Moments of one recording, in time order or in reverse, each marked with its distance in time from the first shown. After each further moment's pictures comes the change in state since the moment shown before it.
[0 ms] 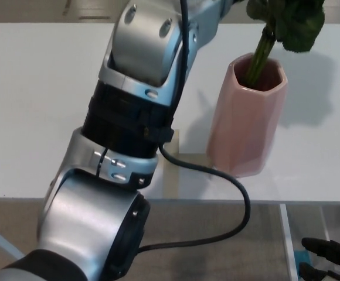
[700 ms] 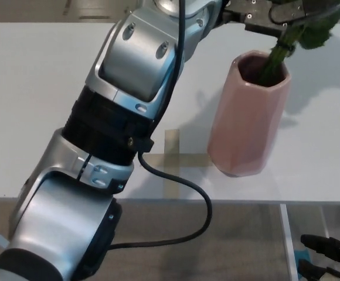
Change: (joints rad) left_arm 0.030 0.131 -0.169 -0.007 0.065 0.005 -0.101; right_arm -0.009 0.000 -0.005 -0.001 0.002 0.000 0.008
